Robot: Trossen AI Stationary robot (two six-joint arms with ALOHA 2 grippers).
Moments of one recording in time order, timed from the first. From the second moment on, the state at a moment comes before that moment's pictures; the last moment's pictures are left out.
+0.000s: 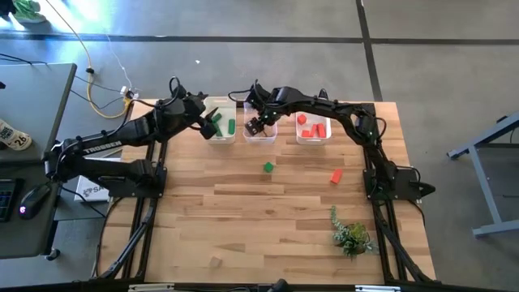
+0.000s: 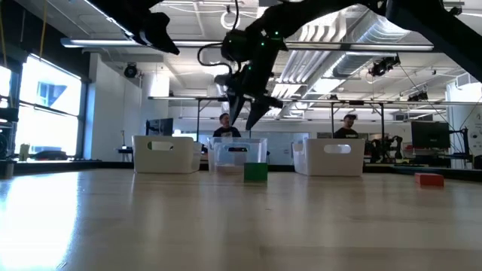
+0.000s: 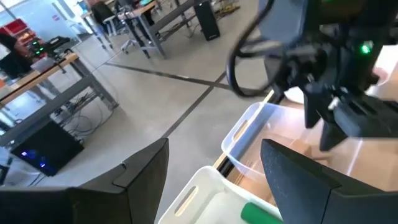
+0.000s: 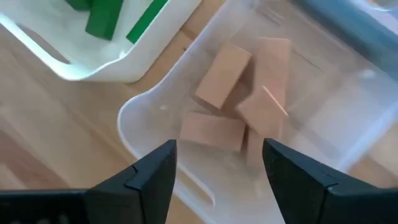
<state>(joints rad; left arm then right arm) 0.51 0.94 0.82 -0.22 -0.47 0.26 -0.41 2.20 2.02 -0.96 0.00 0.44</state>
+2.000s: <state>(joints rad) 0.51 0.88 0.82 -0.33 -0.30 0.26 -0.03 1.75 1.37 -1.51 0.24 1.32</state>
